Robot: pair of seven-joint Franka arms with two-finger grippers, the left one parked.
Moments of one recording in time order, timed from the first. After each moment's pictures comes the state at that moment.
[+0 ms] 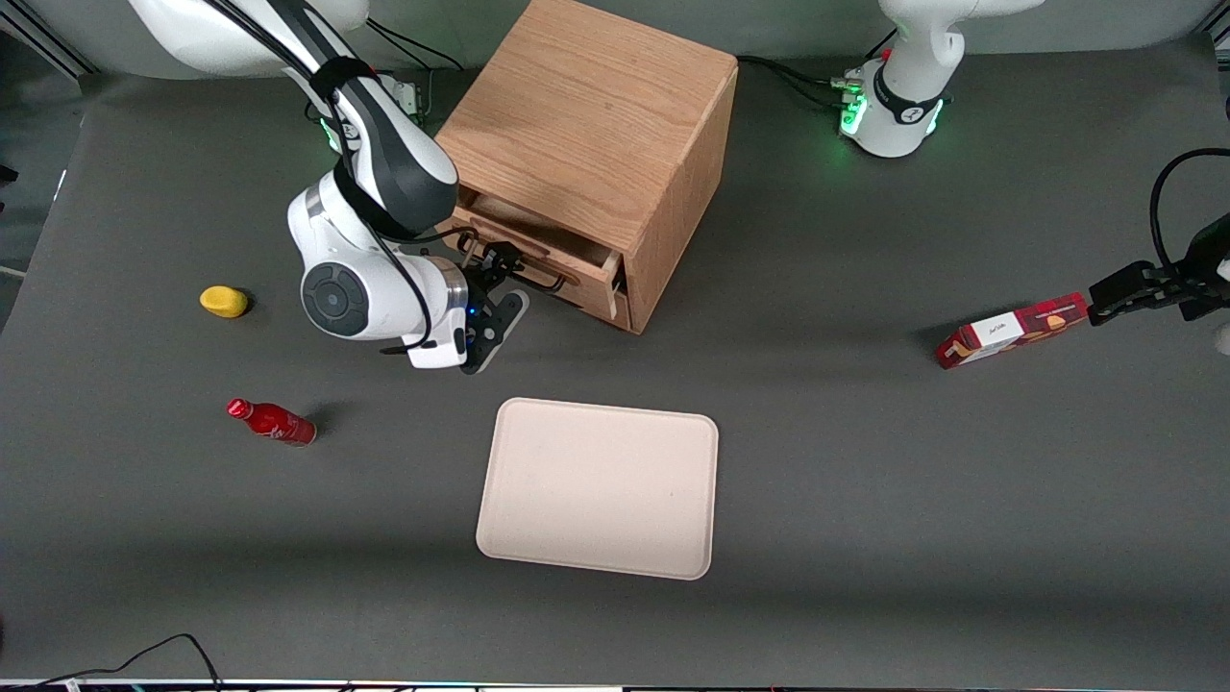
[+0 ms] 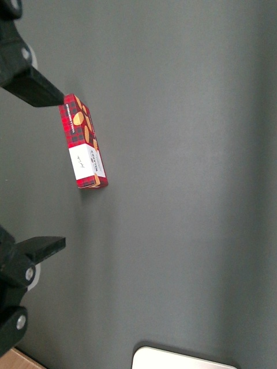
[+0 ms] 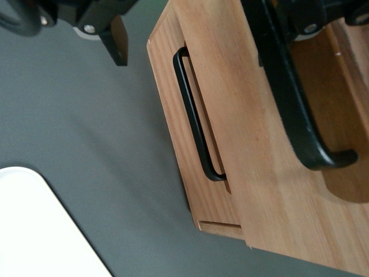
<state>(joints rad) 0.15 0.34 0.36 -1.78 0.30 1.81 -0.41</state>
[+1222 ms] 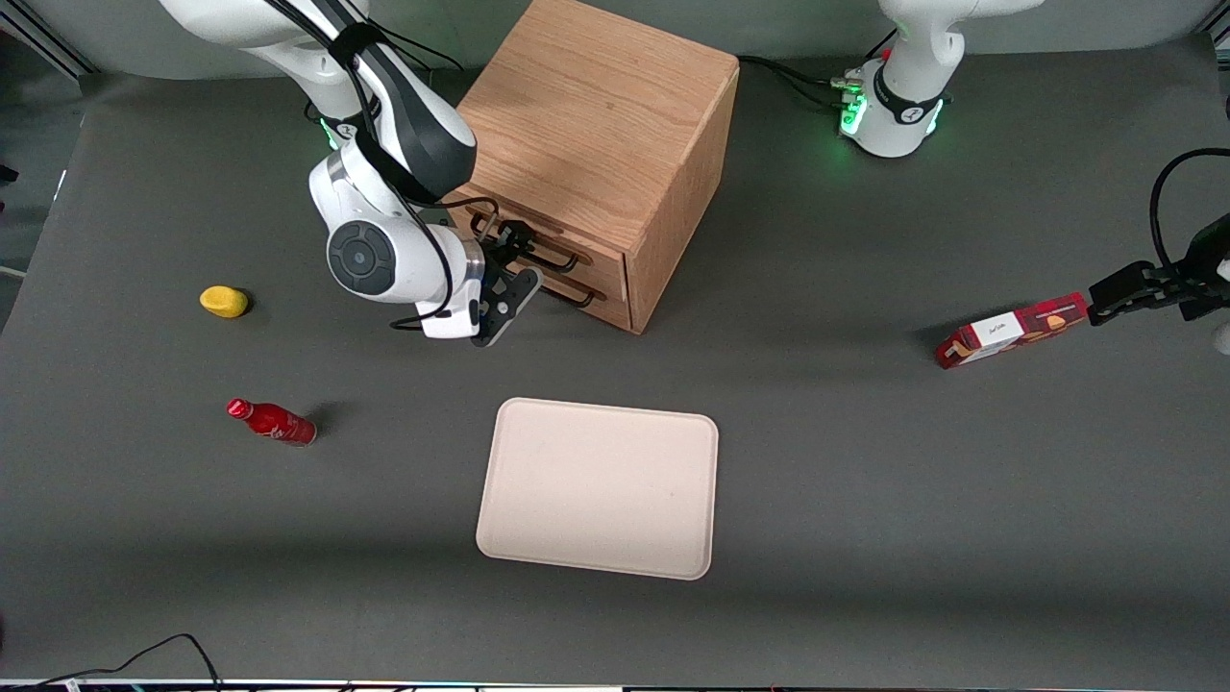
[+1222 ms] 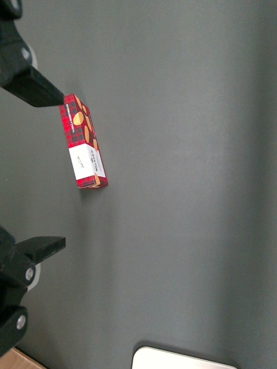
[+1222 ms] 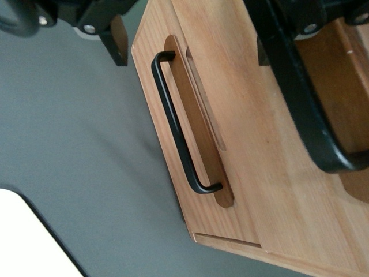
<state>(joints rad) 0.14 0.28 0.42 -1.86 0.29 1.84 -0.32</state>
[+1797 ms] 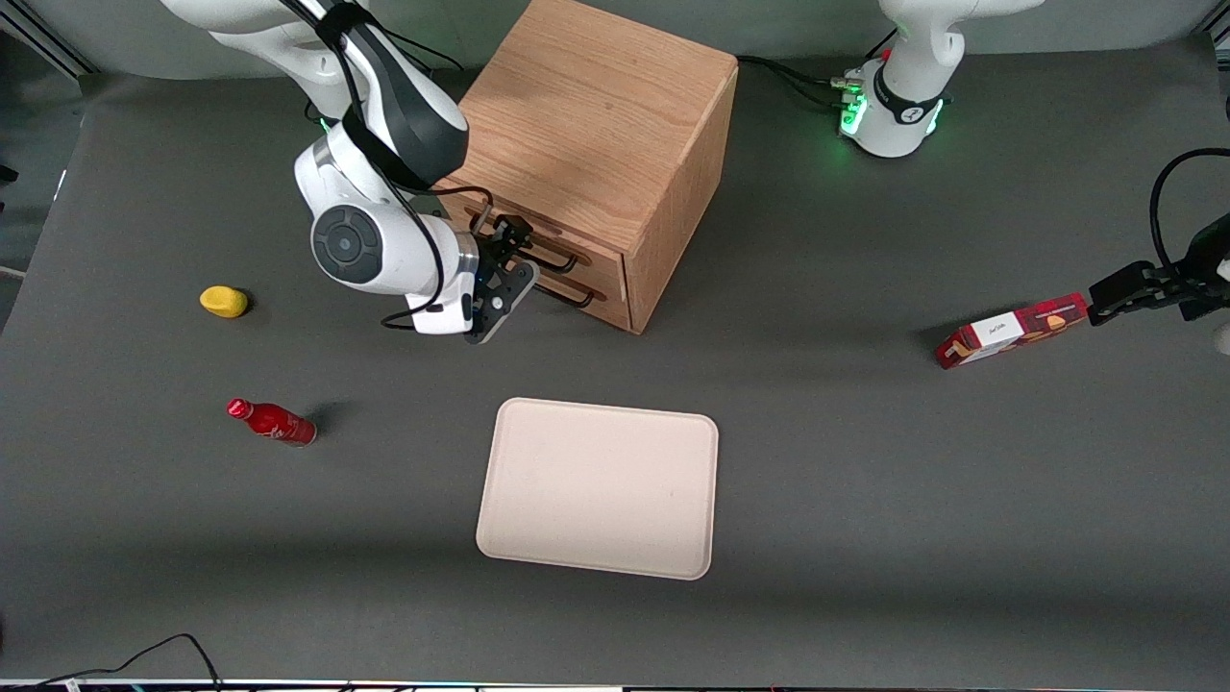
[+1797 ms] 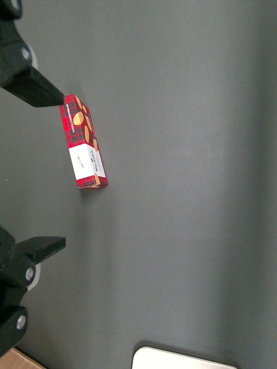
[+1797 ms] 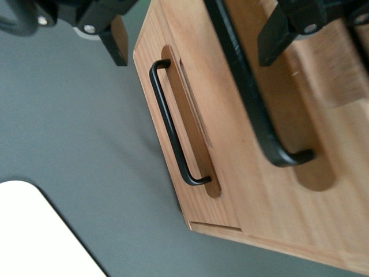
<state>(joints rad) 0.13 0.26 0.42 -1.79 0.28 1.78 -0.30</state>
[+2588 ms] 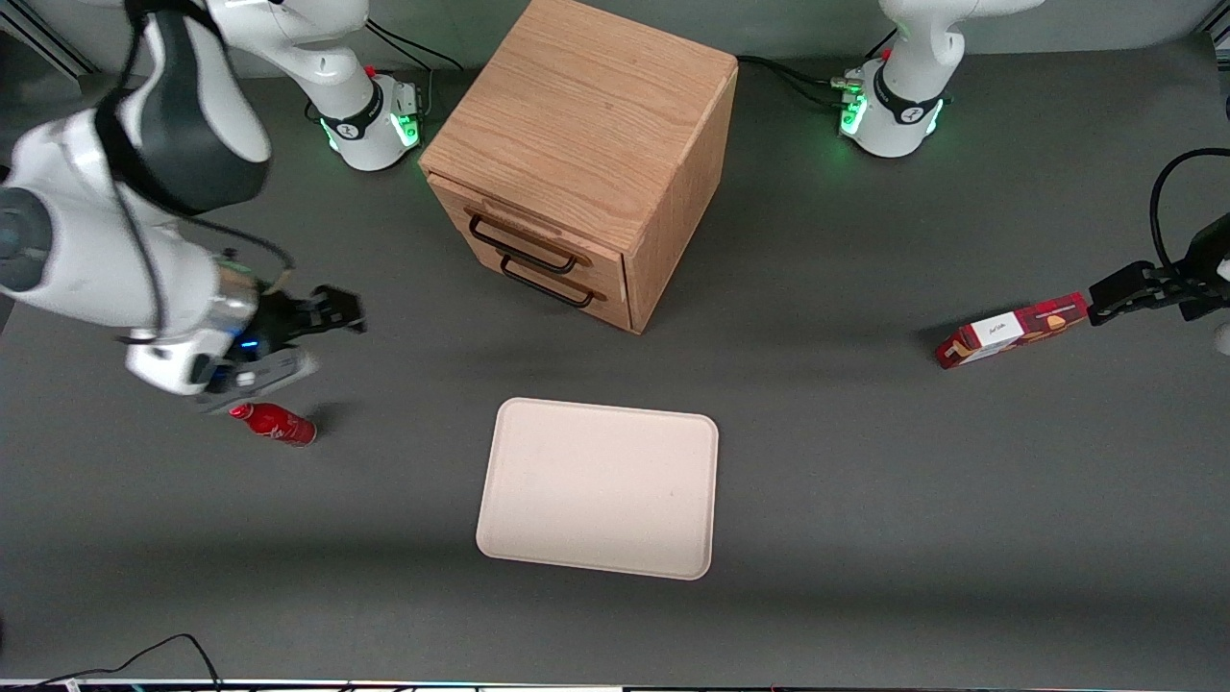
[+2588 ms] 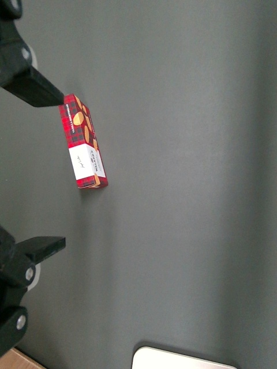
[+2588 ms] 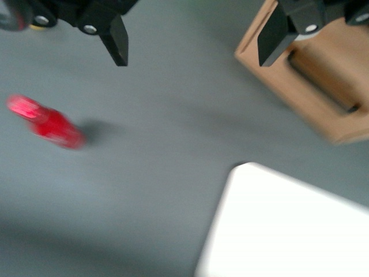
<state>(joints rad) 0.10 0.19 0.05 -1.57 0.06 1.68 -0.05</state>
